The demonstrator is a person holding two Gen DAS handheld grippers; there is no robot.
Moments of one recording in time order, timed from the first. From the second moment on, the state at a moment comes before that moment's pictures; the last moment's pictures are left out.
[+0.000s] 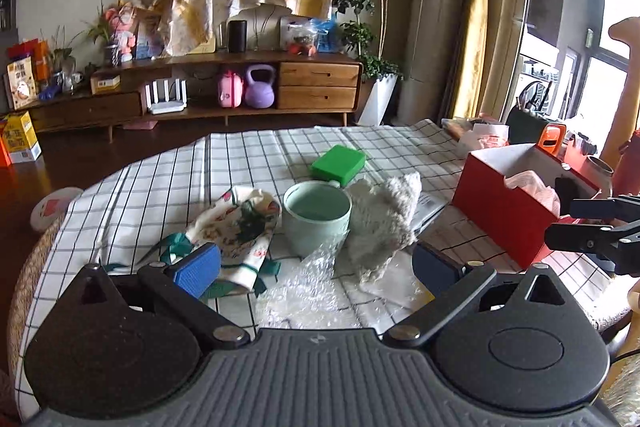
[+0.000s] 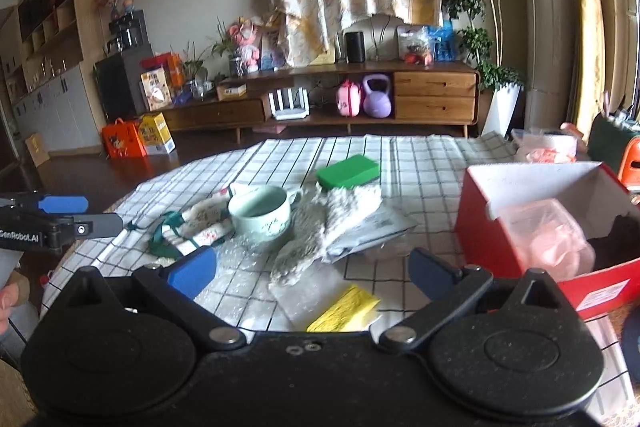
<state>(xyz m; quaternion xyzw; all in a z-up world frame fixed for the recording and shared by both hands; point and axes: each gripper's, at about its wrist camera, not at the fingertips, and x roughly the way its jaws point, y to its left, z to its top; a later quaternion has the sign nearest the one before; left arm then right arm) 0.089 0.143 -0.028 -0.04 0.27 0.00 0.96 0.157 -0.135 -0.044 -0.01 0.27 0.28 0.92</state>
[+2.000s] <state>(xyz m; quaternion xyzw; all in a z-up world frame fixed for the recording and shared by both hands) 0.177 0.100 -0.162 0.02 0.36 0.00 0.93 0.248 -0.088 -0.165 -0.03 0.41 0.17 0.90</state>
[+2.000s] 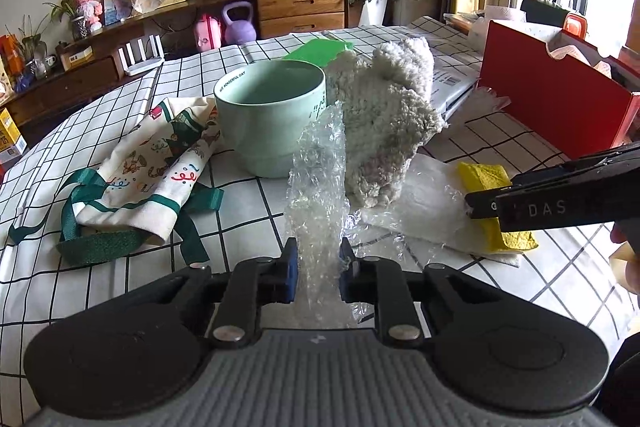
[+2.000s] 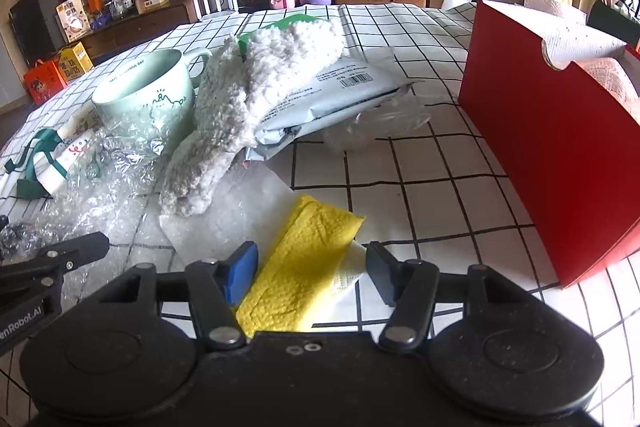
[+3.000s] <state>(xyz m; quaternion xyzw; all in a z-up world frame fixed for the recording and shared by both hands) 0.122 0.095 -0.069 -0.05 0.32 -0.02 0.95 0.184 -0.171 -0.074 0.06 0.35 0.22 0.91</state>
